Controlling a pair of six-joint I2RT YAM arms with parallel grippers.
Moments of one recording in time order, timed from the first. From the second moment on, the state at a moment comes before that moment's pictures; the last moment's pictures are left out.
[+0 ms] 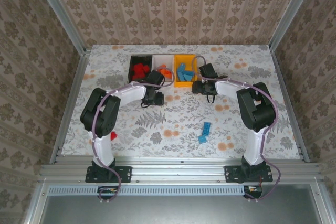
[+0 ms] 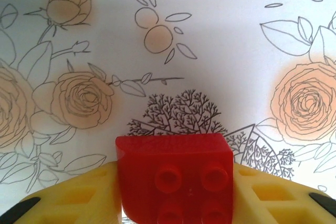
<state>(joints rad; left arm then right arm) -0.59 1.90 1.24 -0.57 -0.05 -0.43 0.33 1.96 1.23 -0.29 0.04 0.39</state>
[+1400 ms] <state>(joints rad) -0.29 2.14 1.89 -0.86 -0.02 -0.24 0.31 1.98 1.23 -0.25 0.01 0.43</state>
